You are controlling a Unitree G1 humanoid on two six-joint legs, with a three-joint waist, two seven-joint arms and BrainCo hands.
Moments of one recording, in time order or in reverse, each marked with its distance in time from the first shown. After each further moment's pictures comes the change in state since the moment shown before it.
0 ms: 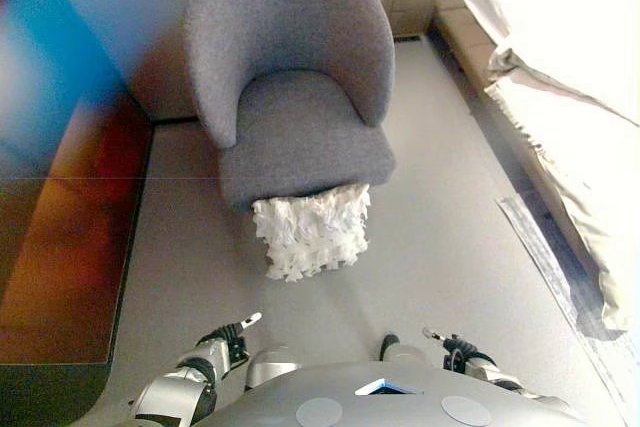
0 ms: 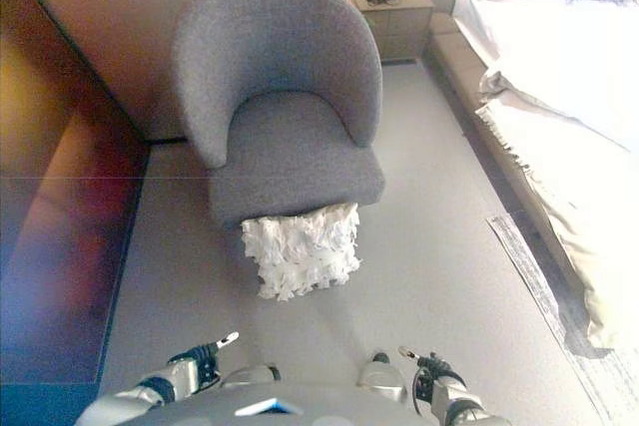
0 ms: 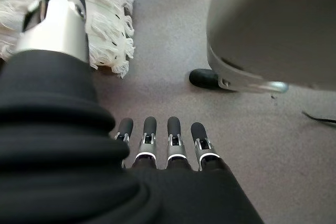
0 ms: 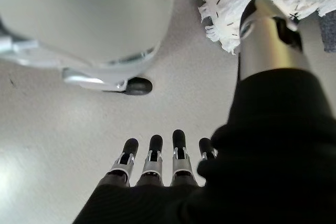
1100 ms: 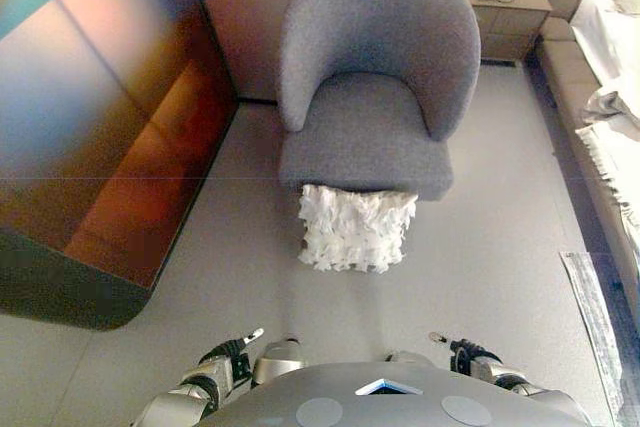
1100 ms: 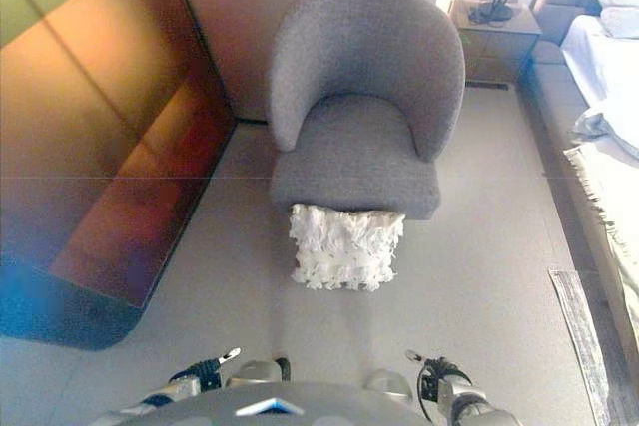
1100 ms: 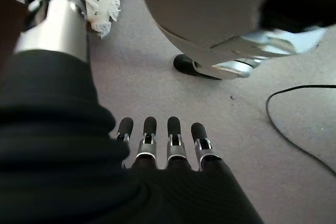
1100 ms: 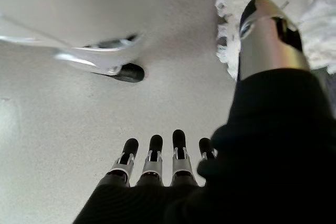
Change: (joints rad) left arm 0.062 -0.026 -0.016 -0.002 0.049 -0.051 -0.014; right arm -0.032 -0.024 0.030 0.010 0.041 0.057 -0.086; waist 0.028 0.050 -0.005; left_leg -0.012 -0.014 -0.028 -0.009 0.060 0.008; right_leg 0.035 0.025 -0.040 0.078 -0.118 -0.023
